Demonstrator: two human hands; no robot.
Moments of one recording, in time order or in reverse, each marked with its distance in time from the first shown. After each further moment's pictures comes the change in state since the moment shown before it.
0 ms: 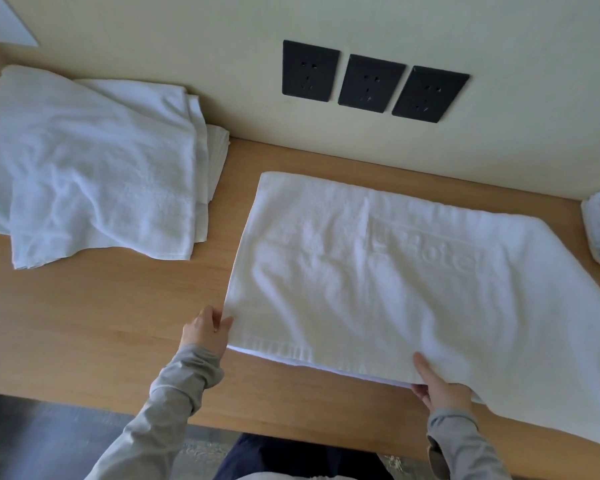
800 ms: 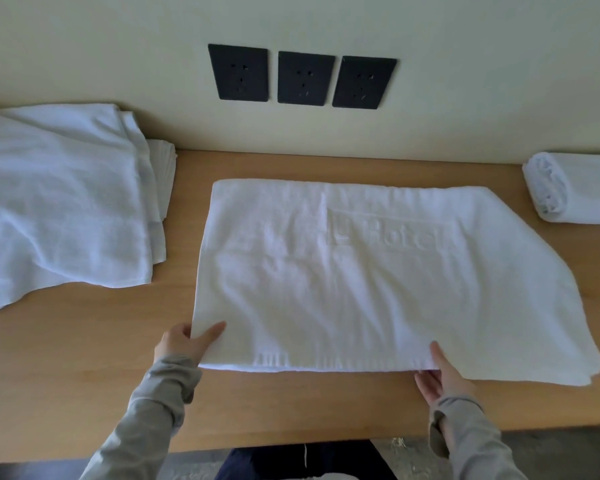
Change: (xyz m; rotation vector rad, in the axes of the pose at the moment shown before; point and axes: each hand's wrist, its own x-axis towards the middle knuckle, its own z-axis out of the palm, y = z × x) left_hand 0.006 0.011 -0.001 -0.106 -0.085 -0.090; right_hand -0.001 0.007 -0.036 0.550 0.019 0.163
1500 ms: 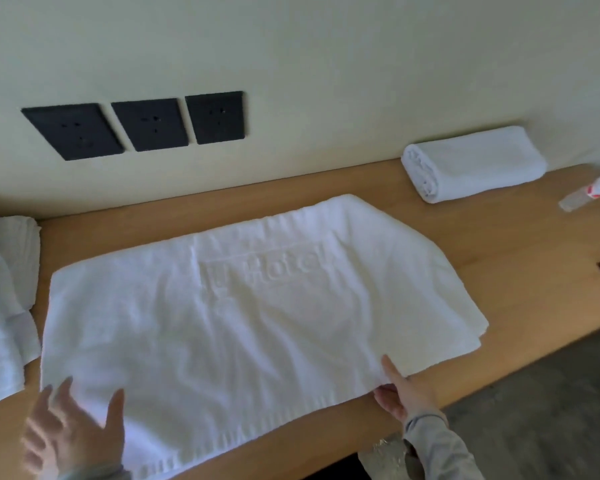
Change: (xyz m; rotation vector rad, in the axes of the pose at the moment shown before) left_hand -0.025 0.019 0.018 0.256 0.458 0.378; right_hand 0.032 -0.014 -0.047 -0.101 0.004 -0.018
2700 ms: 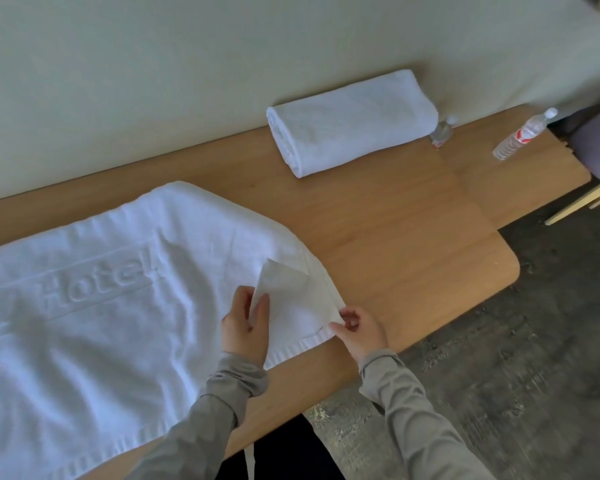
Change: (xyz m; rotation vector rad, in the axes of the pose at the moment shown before) left_hand -0.212 0.386 0.190 -0.692 -0.464 0.377; right_hand 0.129 -0.138 -0.158 -0.602 -0.093 -0.533
